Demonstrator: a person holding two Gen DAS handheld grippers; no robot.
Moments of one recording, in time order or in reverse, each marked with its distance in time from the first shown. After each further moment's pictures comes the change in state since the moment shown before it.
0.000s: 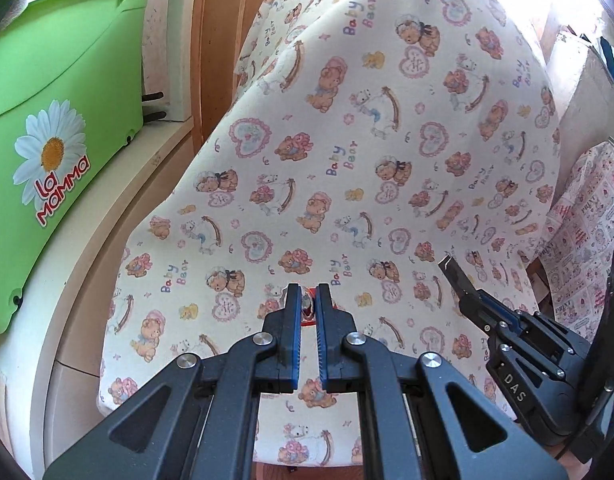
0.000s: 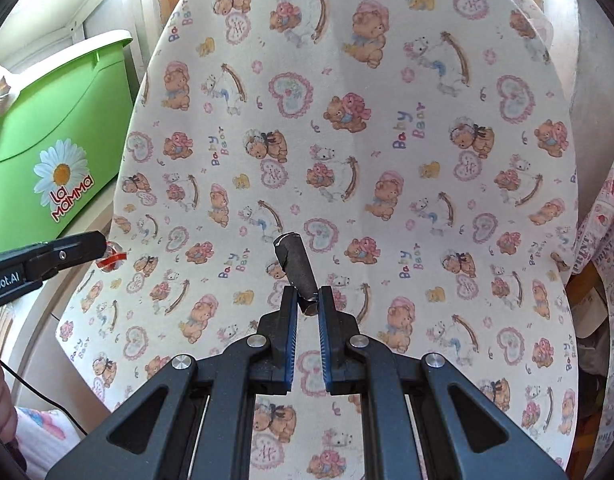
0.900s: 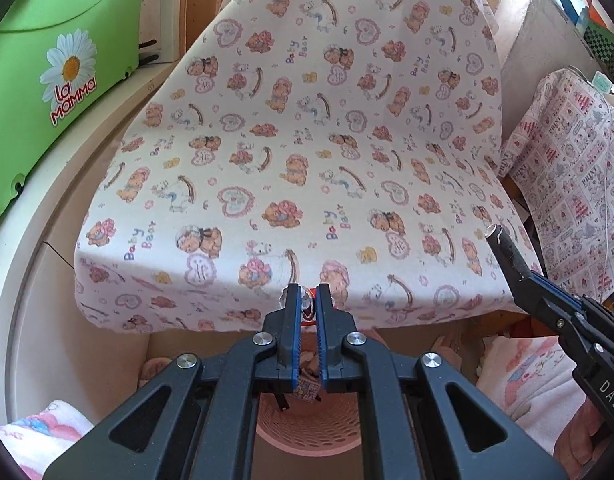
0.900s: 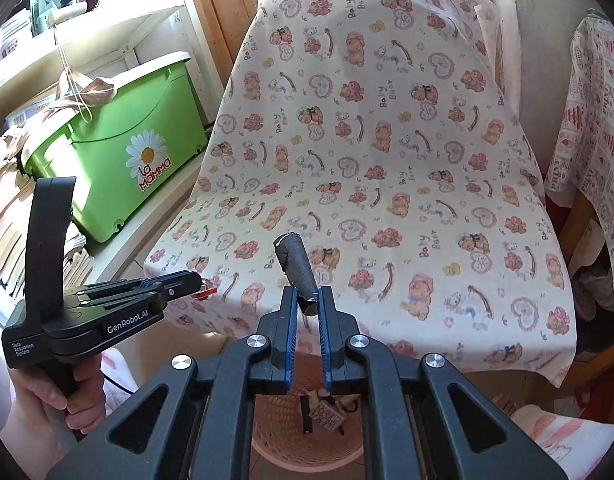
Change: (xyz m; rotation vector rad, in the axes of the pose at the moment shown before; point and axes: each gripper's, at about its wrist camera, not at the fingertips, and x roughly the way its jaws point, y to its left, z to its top) left arm -0.036 -0.022 -0.133 0.047 0.109 -0.051; right arm -0.125 0.005 -0.115 0.057 -0.014 0.153
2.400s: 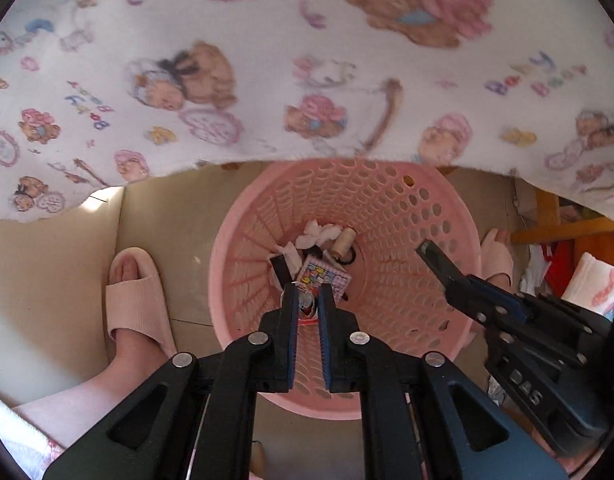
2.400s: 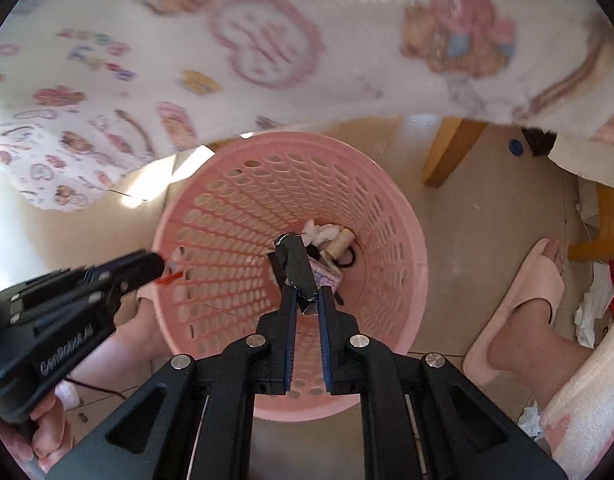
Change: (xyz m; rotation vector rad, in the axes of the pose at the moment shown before) left arm 0.169 0.017 -0.093 -0.018 0.486 0.053; right arm 0.208 -0.042 -0.143 0.208 0.621 -0.099
